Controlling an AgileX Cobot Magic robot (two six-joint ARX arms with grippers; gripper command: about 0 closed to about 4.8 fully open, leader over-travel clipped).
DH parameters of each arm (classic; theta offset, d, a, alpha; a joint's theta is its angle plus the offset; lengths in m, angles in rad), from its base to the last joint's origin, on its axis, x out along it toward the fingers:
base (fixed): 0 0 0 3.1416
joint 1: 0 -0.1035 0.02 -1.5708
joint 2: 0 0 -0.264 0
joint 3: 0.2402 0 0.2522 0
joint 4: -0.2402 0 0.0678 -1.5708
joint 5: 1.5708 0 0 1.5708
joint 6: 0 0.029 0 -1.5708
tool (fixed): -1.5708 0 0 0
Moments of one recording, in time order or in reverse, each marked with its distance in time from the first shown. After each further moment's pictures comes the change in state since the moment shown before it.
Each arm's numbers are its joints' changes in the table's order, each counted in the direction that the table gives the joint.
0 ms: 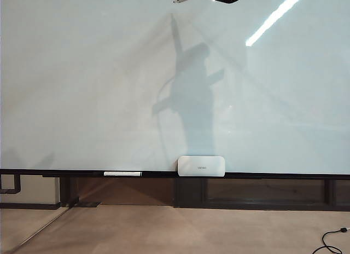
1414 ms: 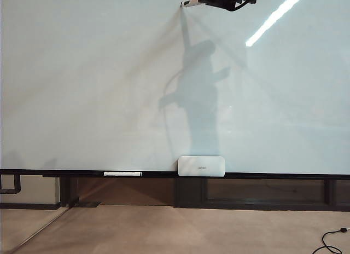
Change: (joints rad) left arm -0.002 0.000 0.000 -0.021 -0.056 0.008; right arm 0.026 -0.045 0.038 -0.019 -0.031 -0.008
